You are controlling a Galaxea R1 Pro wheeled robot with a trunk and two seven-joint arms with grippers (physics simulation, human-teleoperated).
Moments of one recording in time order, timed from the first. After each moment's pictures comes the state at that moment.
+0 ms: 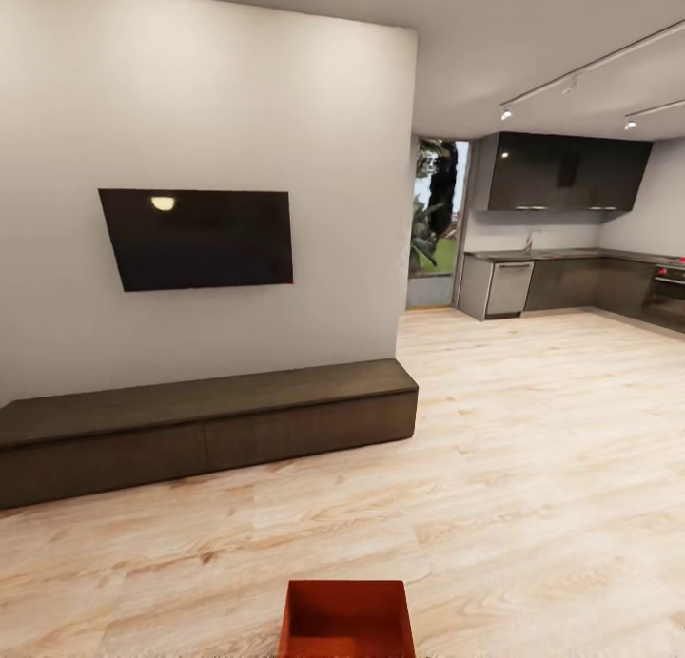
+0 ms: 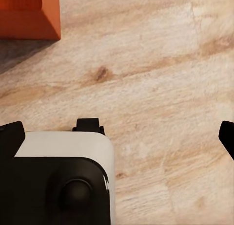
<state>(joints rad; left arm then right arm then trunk) -0.20 0.03 -0.07 0.00 0.24 -0.06 0.08 -0.16 -0.03 0.43 0.03 -0.41 -0.19 -0.09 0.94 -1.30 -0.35</state>
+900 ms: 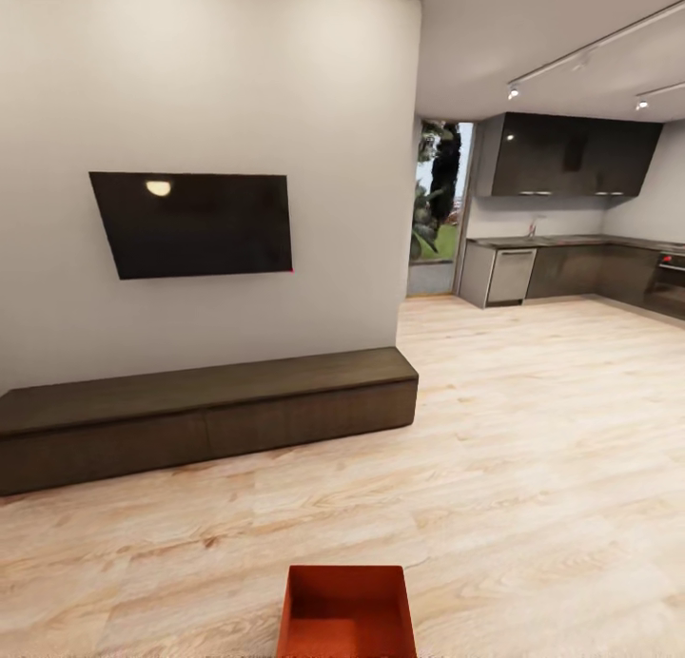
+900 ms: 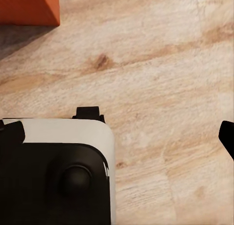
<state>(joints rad) -0.20 0.03 -0.08 -0.01 0.22 -0.06 0.08 -0.16 -0.03 0.43 0.03 -0.41 -0.19 -0.09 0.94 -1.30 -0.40</state>
